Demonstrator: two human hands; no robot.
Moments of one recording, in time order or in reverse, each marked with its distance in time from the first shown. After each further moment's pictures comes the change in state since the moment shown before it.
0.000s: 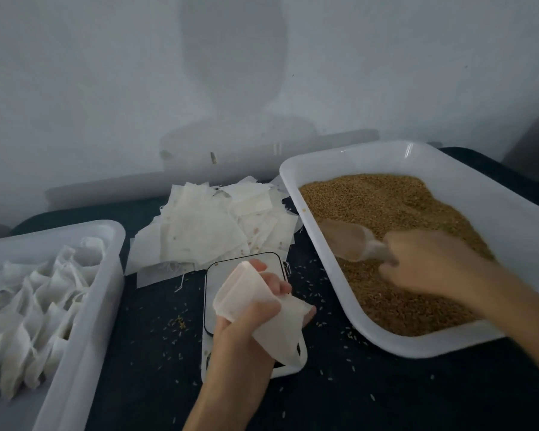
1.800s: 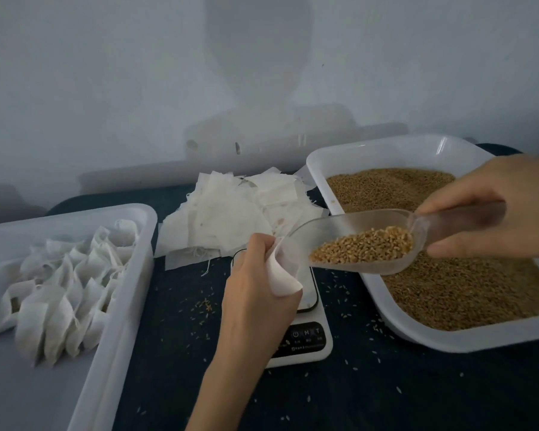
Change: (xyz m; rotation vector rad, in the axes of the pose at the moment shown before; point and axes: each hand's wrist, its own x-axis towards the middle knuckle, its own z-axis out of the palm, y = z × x) left_hand 0.012 0.021 -0.012 1.283 0.246 0.214; right_hand -0.068 -0.010 -0.088 0.420 0.096 -0.414
